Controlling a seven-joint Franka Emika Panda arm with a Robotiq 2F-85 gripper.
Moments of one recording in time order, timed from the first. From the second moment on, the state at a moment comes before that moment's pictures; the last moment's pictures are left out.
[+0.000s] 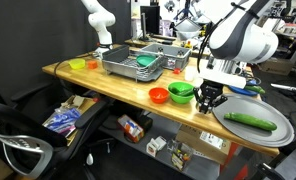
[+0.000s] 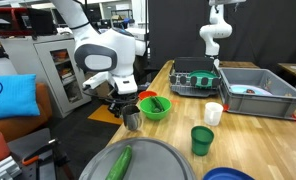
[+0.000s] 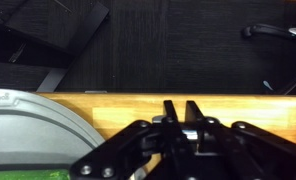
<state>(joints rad) 0.06 0.37 0.14 -2.44 0.47 2.71 0.66</state>
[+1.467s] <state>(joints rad) 0.06 0.38 0.08 -2.41 0.47 2.70 0.56</state>
